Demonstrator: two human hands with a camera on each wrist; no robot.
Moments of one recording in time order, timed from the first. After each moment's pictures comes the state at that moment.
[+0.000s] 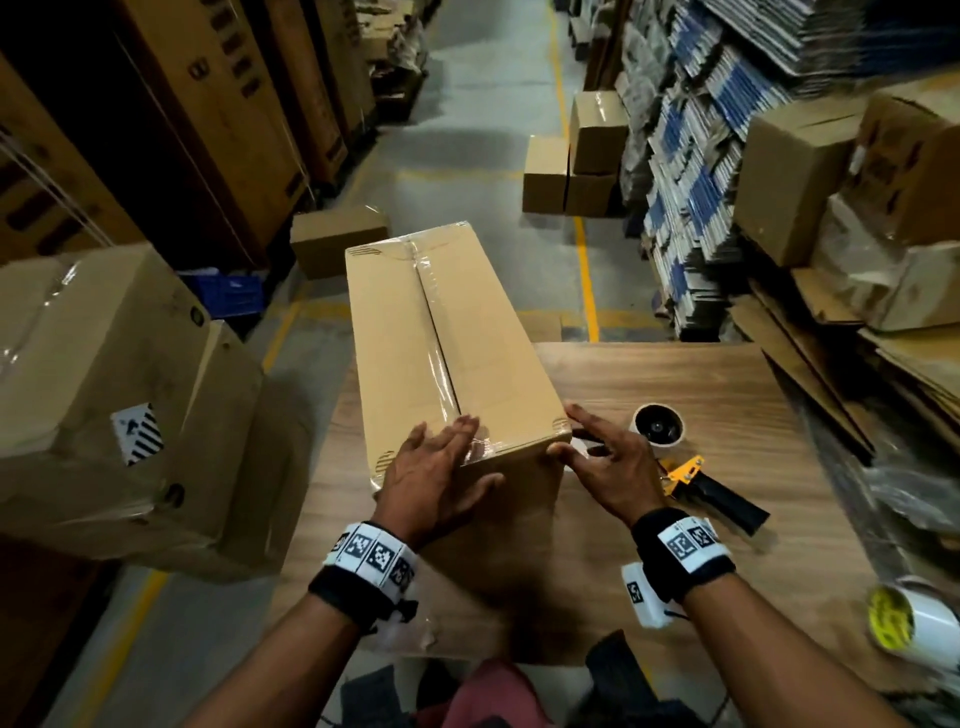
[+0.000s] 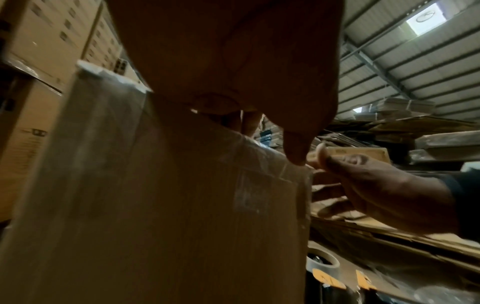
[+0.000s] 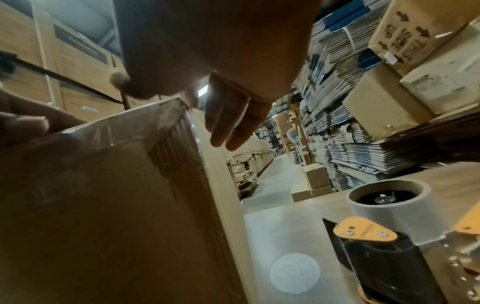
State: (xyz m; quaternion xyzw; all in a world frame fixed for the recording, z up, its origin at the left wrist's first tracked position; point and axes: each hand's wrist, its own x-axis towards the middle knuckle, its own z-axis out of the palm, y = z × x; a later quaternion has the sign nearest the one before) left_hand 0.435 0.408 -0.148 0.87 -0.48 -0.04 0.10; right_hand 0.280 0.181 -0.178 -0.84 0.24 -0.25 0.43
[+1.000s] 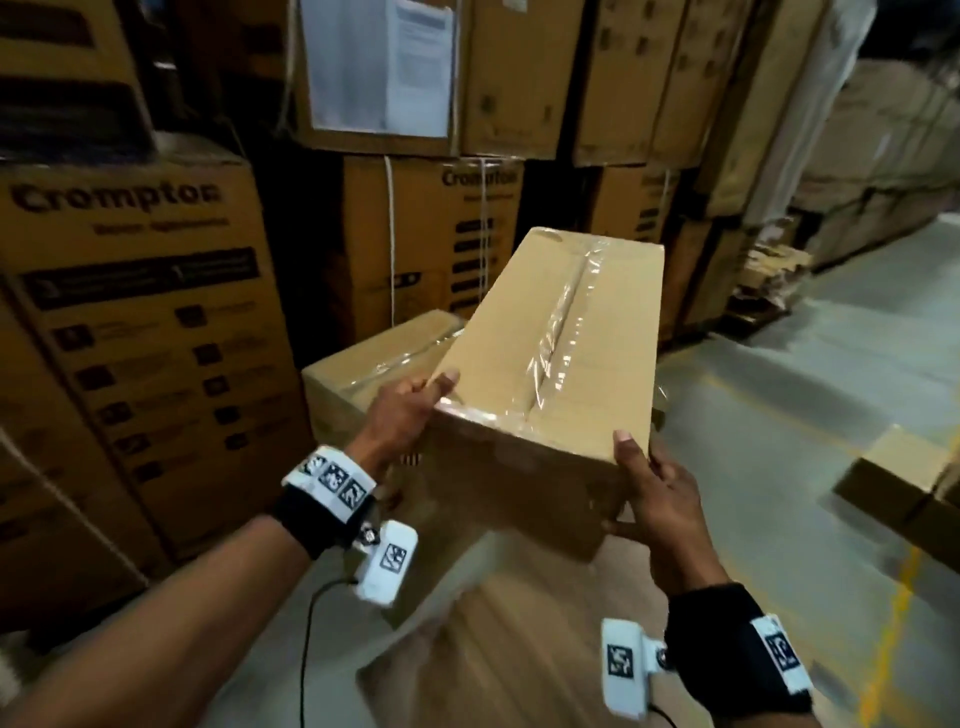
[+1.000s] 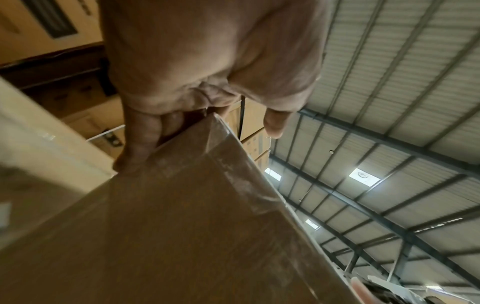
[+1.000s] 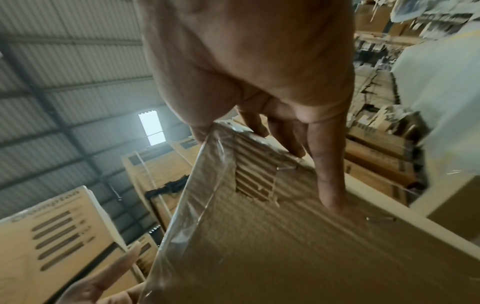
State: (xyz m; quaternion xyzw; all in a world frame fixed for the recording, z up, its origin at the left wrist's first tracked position) left_hand 0.540 0.607 0.048 0.76 0.05 0.09 0.64; right_hand 0.504 0.319 0.026 -0.72 0.07 -0.04 0.69
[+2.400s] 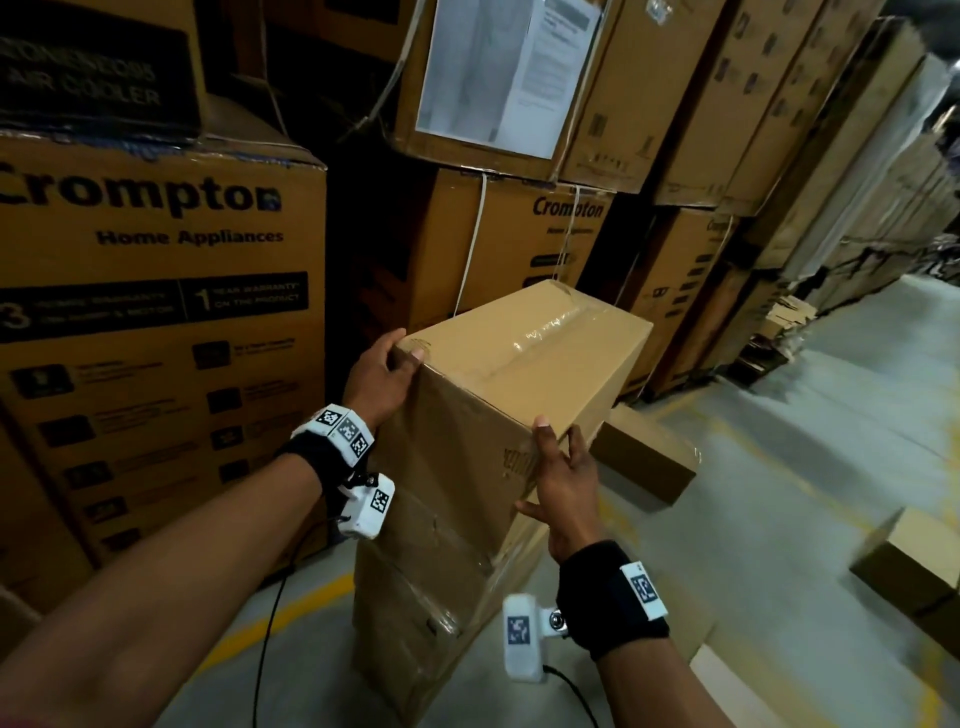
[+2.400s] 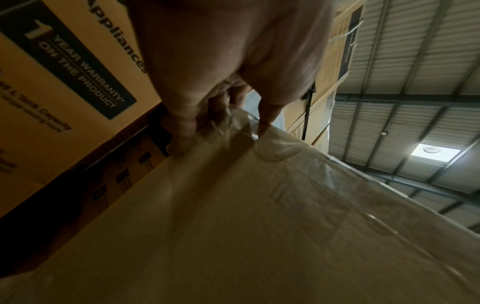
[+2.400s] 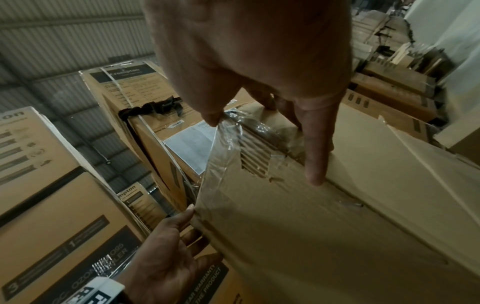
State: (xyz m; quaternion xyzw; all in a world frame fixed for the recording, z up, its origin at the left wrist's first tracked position) left_hand 0.847 0.960 0.018 0.80 0.11 0.18 0.55; right_hand 0.761 0.715 0.027 -0.71 0.11 -0.01 0.70
